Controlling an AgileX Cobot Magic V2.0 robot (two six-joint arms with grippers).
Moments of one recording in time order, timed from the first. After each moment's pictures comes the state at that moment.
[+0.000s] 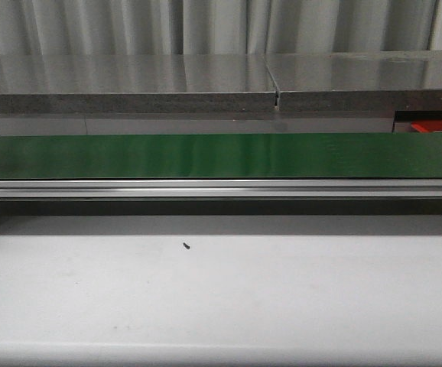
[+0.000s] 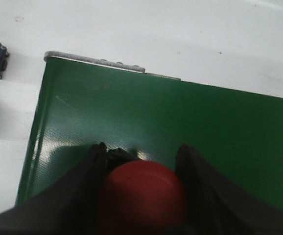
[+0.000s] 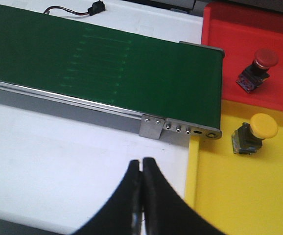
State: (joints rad) left arm 0.16 1.84 -1.44 -0.42 0.71 0.27; right arm -0.13 0.71 -0.73 0.24 0.73 -0.36
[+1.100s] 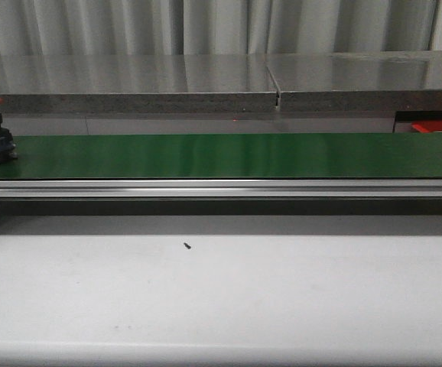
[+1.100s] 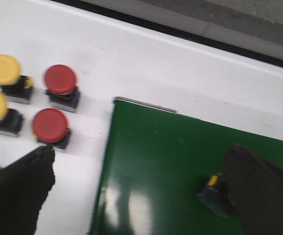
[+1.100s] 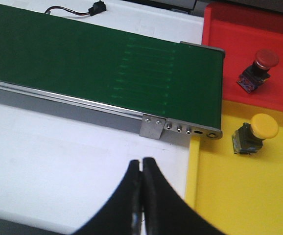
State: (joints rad) left arm 0.36 1.65 -1.44 -0.47 0.76 0.32; right arm -0.13 0.71 -0.73 0.24 0.73 -0.36
